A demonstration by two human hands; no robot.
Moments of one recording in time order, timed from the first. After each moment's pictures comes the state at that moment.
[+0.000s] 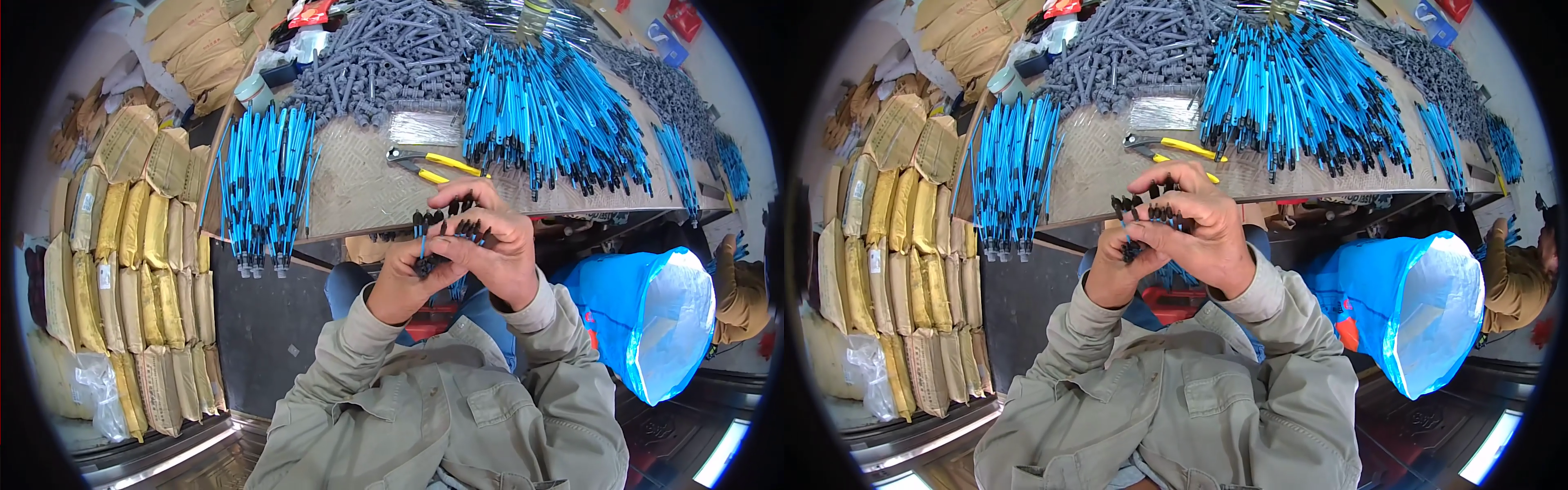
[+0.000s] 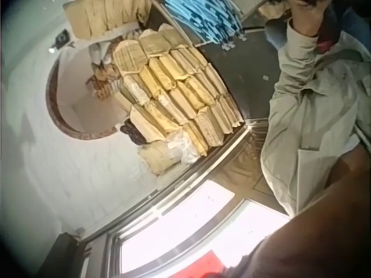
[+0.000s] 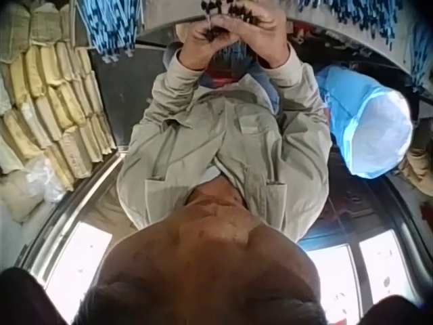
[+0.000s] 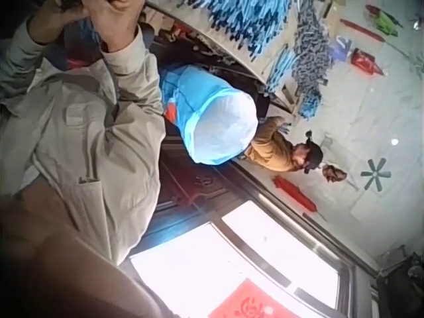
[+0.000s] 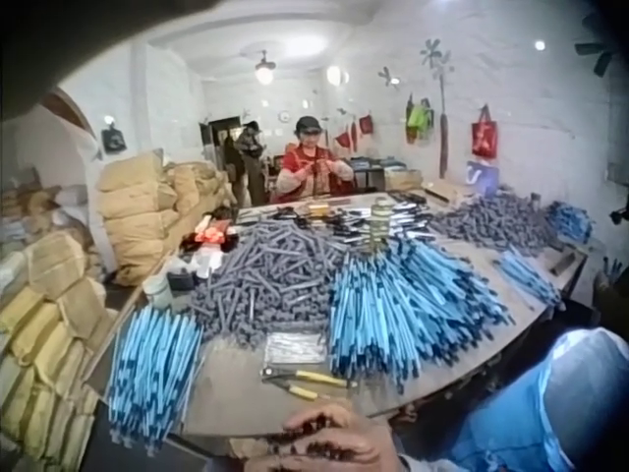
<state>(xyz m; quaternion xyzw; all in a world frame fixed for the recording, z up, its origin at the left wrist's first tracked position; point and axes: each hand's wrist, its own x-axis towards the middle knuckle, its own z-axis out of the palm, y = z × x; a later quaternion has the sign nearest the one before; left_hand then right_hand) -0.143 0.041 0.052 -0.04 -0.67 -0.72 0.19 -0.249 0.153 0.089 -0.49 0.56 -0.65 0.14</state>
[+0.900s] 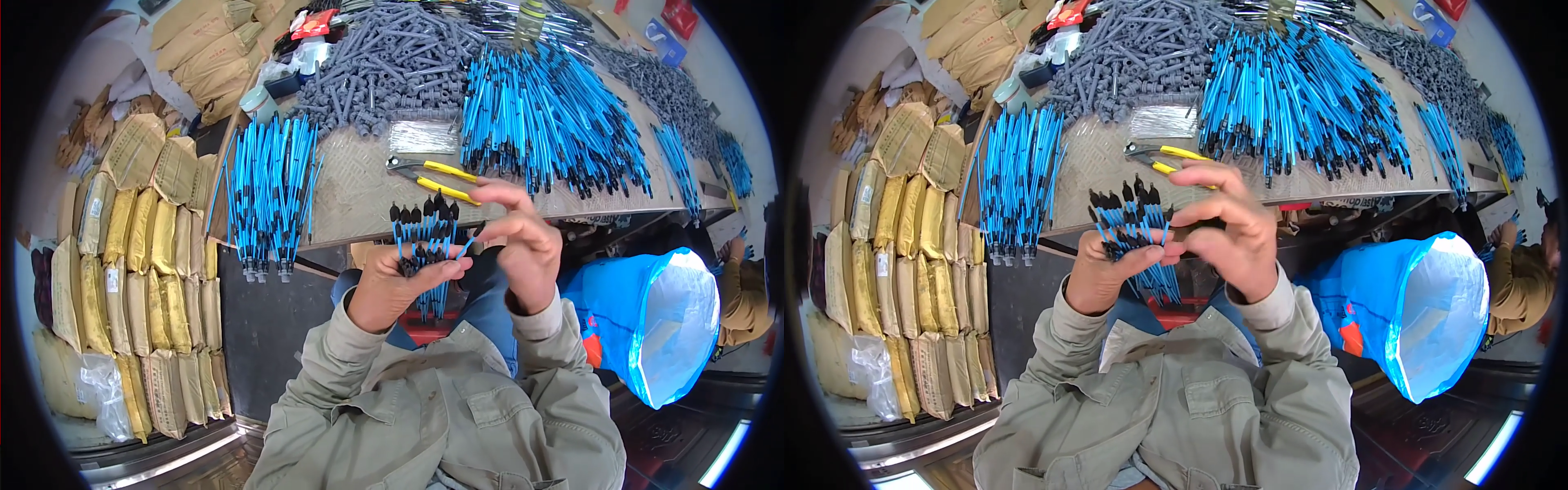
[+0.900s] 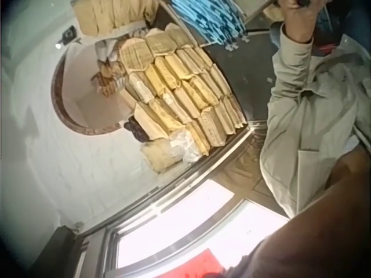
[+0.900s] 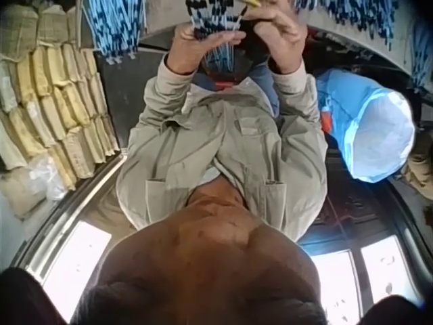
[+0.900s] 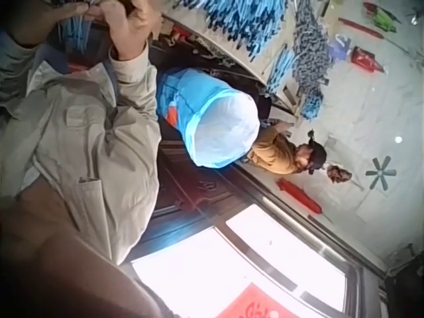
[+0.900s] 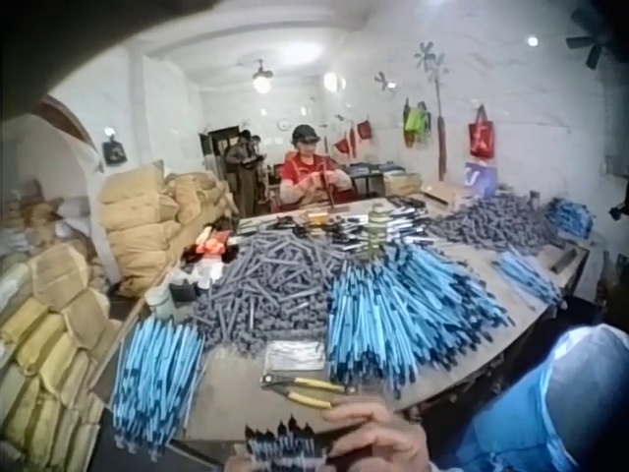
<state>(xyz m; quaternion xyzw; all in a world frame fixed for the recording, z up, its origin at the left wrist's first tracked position) -0.137 0.046 0.089 0.06 -0.56 -0.82 0.09 -0.266 0.183 0.072 -0.50 0.48 -0.72 0.04</state>
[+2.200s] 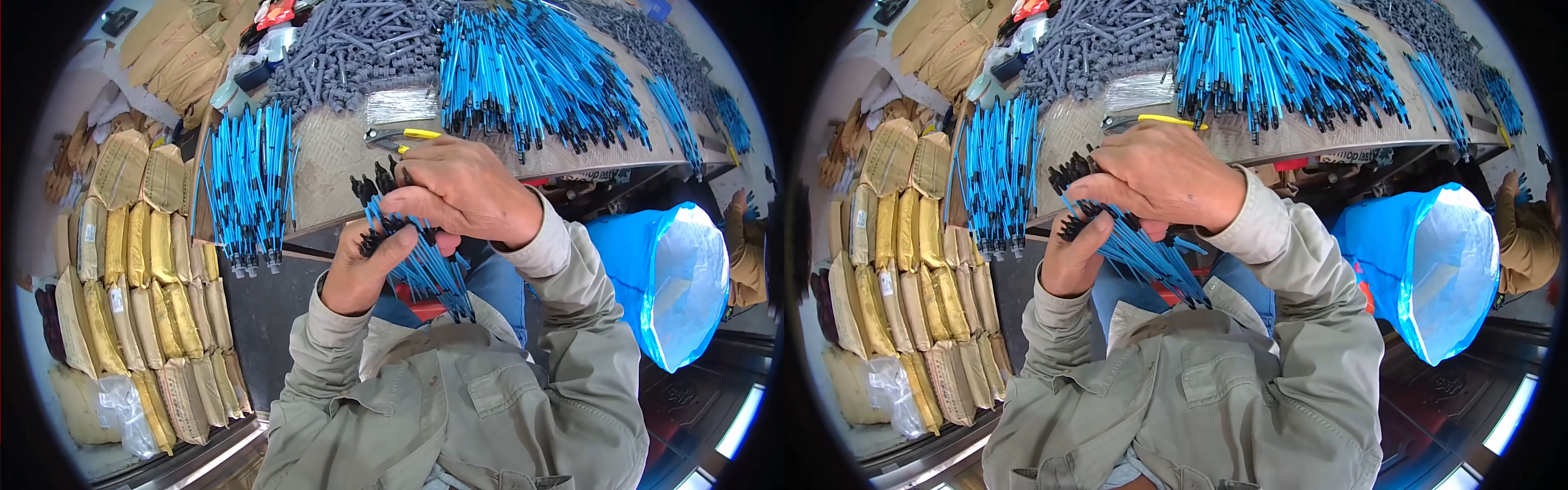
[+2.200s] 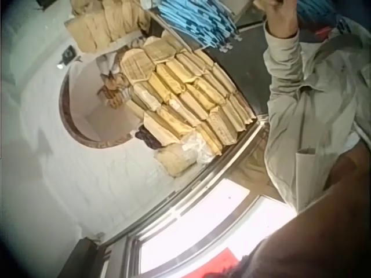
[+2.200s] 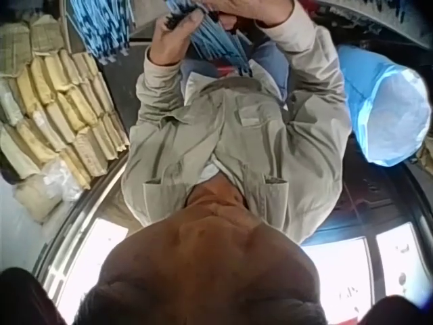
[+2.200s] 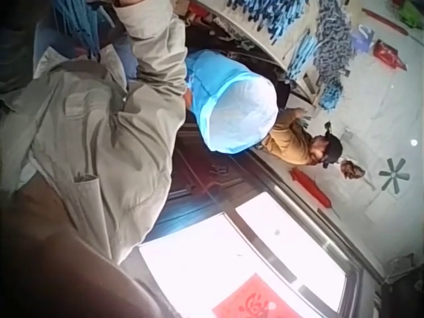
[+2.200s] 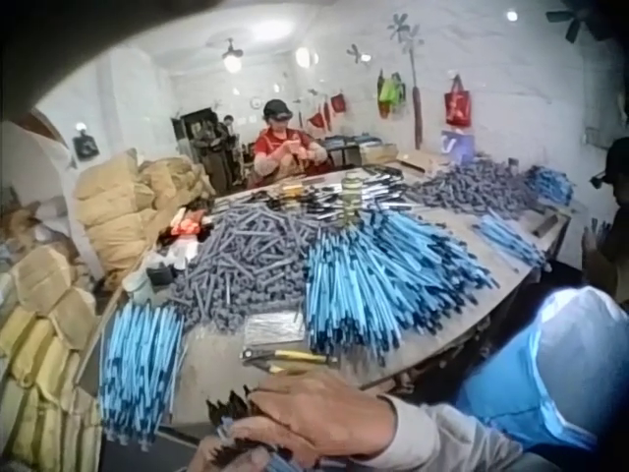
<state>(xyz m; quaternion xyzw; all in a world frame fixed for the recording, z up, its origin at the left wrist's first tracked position) -0.135 0.035 0.085 0.02 -0.57 -0.82 0.07 -0.278 0.146 0.116 -0.66 0.64 -0.39 -0.01</state>
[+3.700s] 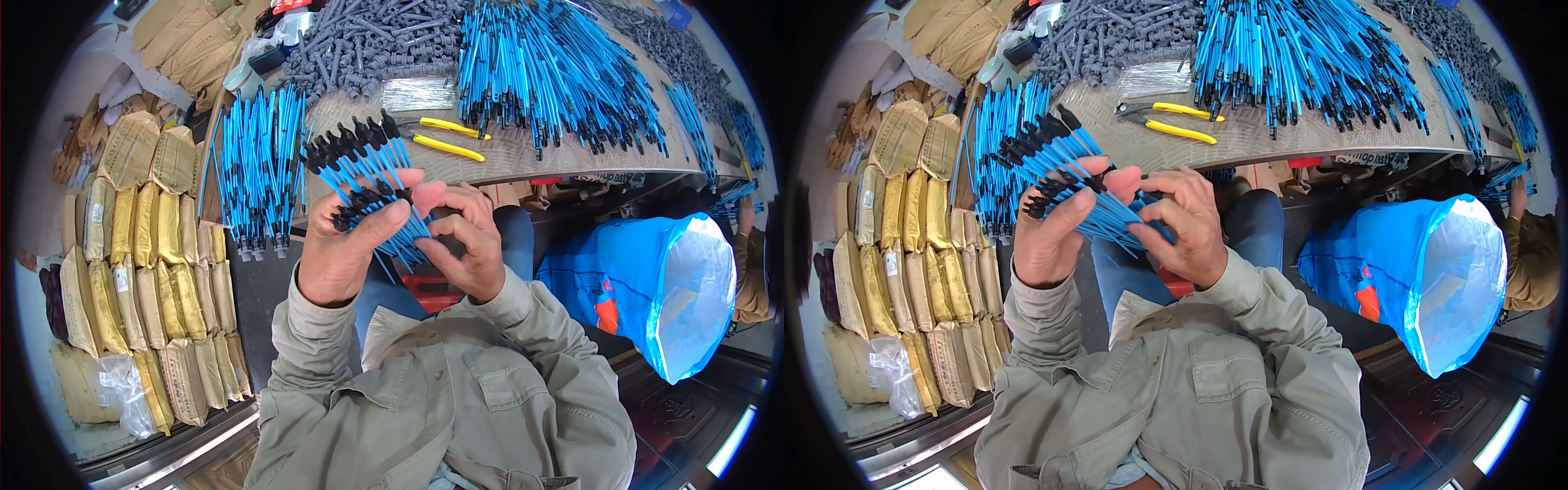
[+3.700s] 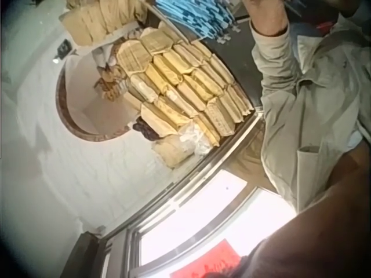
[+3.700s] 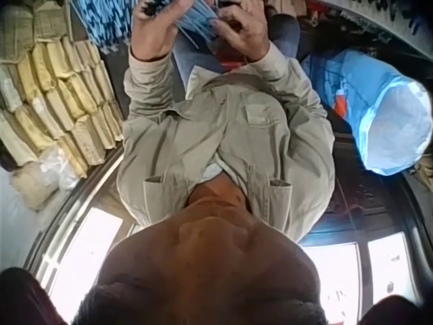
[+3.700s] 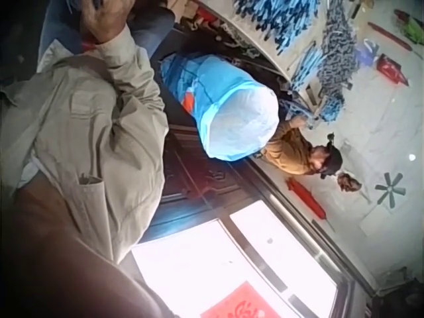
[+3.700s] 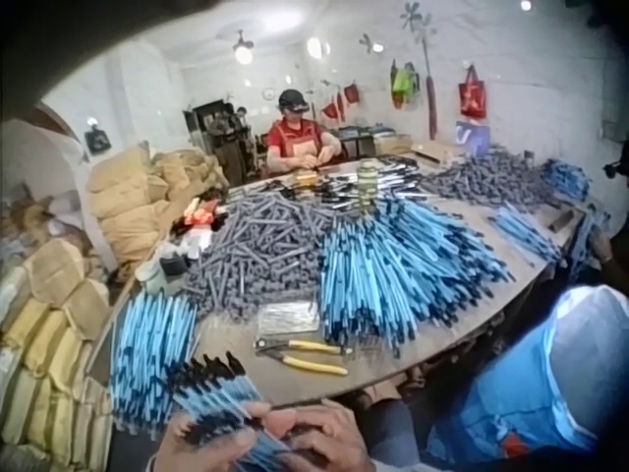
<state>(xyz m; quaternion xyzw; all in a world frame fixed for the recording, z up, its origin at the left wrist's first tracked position) -0.127 0.021 0.108 0.09 -0.61 -0.78 0.13 -0.222 0.160 0.017 -0.51 0.64 -0.57 -0.11</state>
